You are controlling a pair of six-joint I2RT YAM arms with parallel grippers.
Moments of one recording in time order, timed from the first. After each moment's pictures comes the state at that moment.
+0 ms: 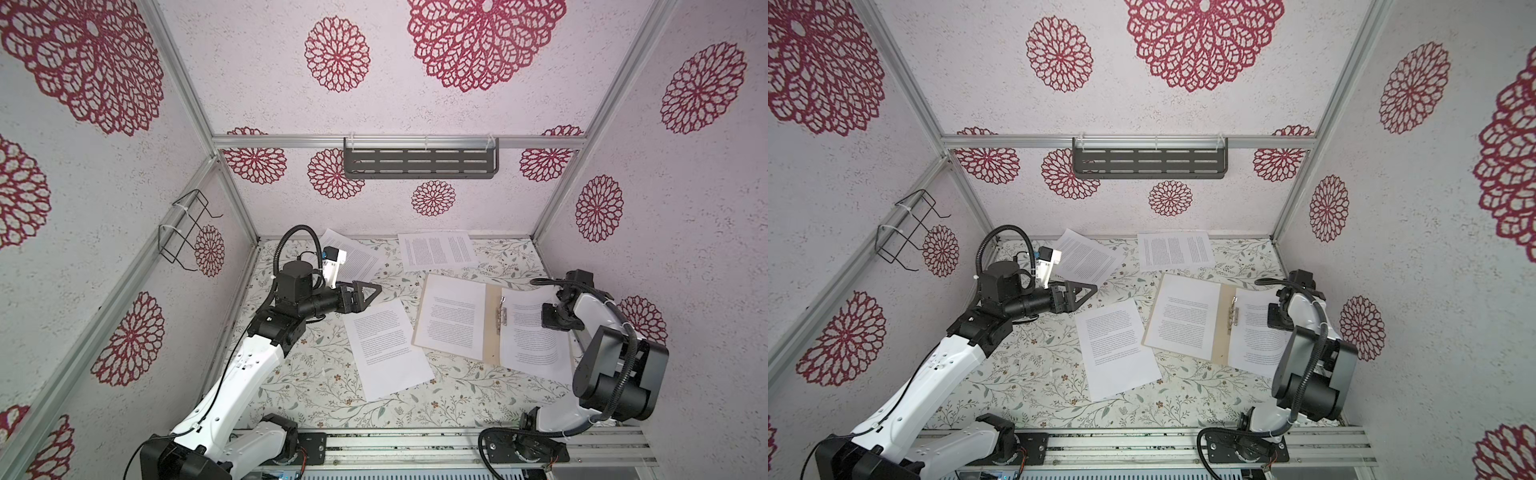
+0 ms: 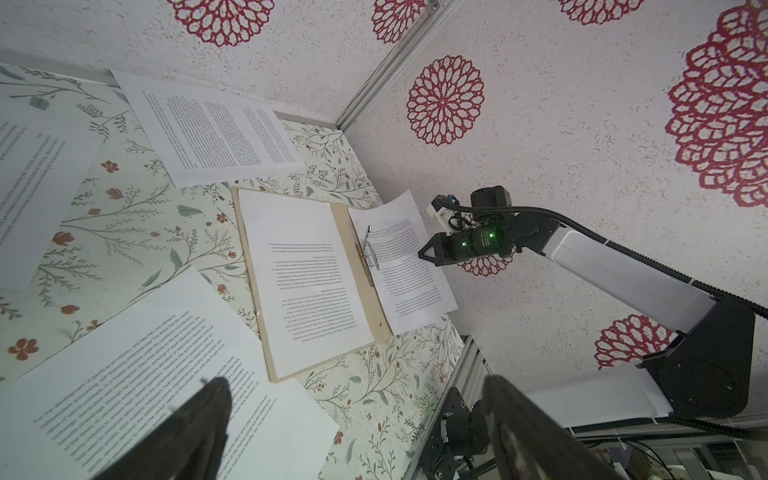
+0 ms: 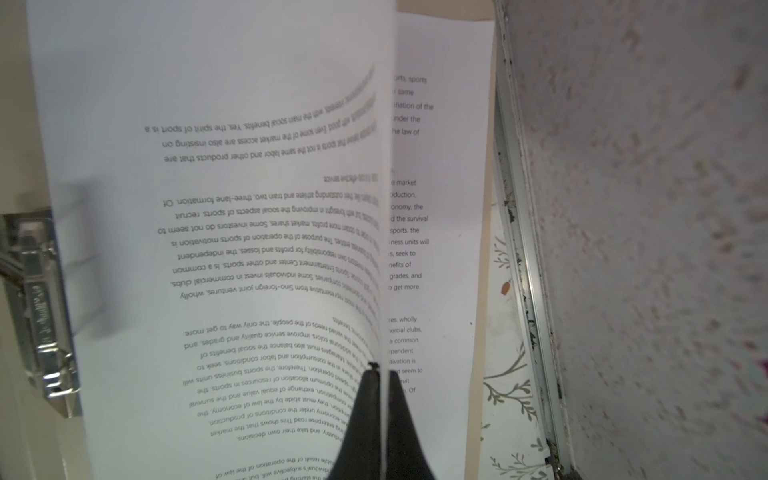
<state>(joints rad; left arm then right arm) -0.33 1.10 0.97 -0.24 0.64 -0.52 -0.36 1.58 1.09 -0.72 0.13 -0.17</state>
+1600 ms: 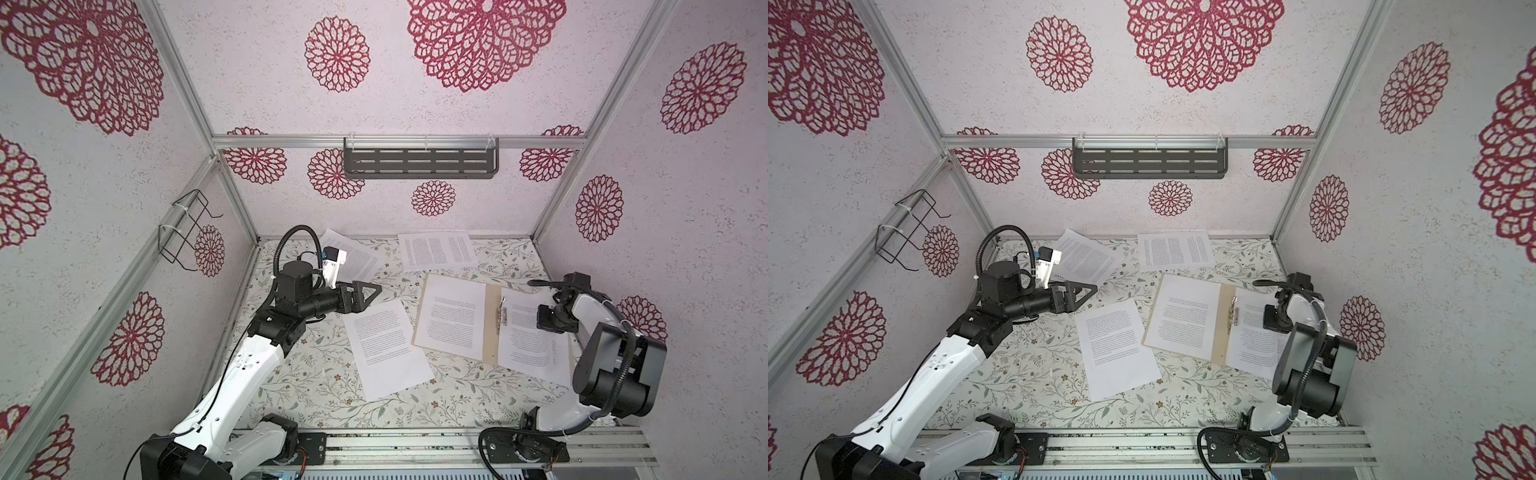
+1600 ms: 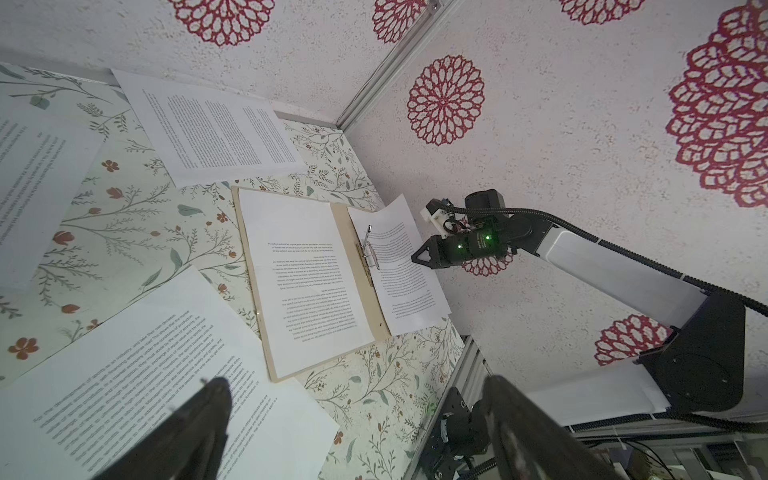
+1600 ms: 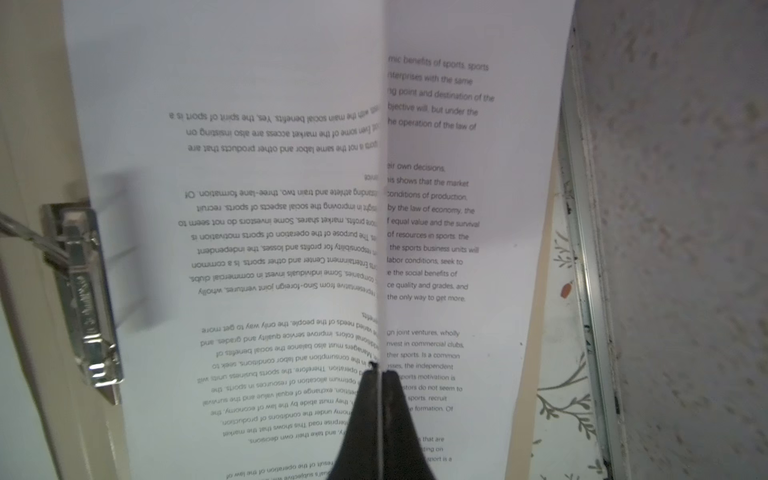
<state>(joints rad) -0.33 1.10 0.97 -0.24 0.64 -0.52 -0.36 1.60 1.07 -0.72 0.05 -0.14</state>
